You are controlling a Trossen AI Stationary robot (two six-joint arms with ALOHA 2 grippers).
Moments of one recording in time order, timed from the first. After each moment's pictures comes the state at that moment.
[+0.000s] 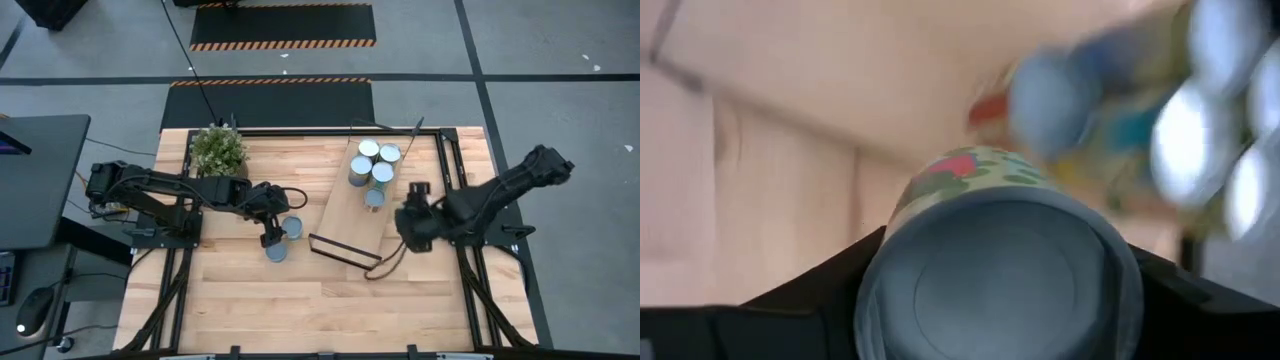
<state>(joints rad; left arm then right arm) -0.04 1.37 0.99 -0.64 -0.08 -0.28 0.41 1.24 1.06 -1.25 0.48 0.33</state>
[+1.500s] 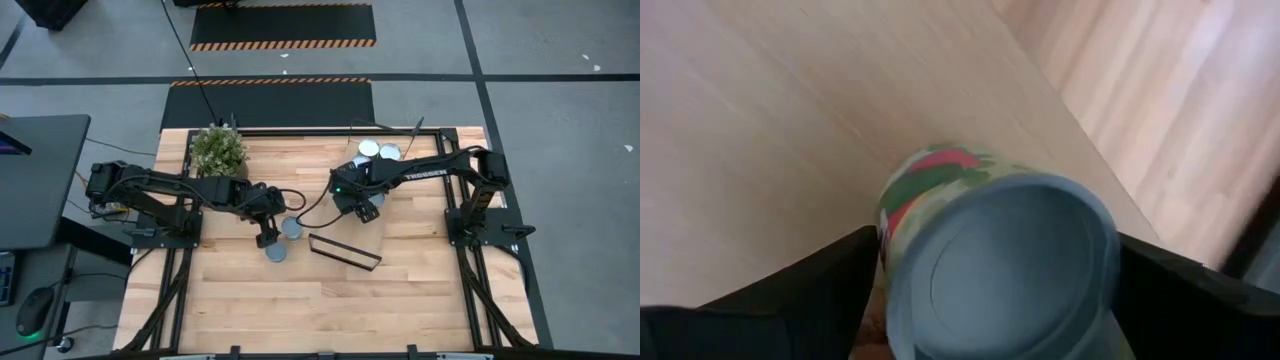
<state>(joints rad) -0.04 1.37 0.99 -0.72 -0.08 -0.28 -0.12 1.78 1.30 -0.82 0.22 -0.61</state>
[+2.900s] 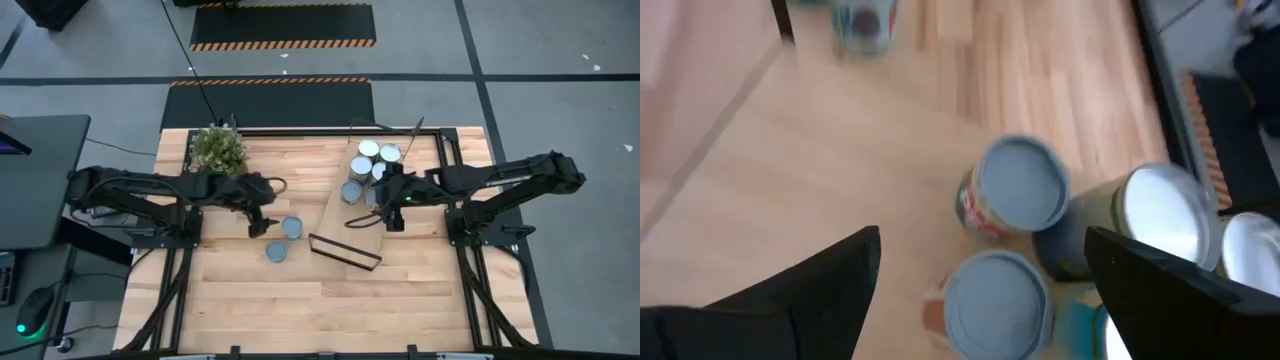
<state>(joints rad) 0.05 1.13 0.76 -0.45 -0.06 -0.09 0.06 1.15 0.91 -0.63 0.30 -0.11</state>
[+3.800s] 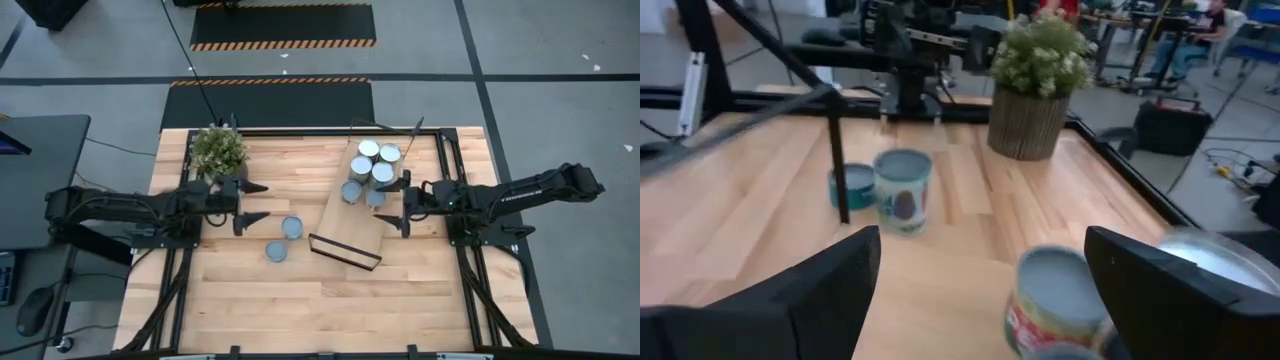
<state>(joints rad) 0.11 0.67 0.14 0.45 -0.03 -0.15 0.04 0.76 0.26 0.33 0.18 -0.08</state>
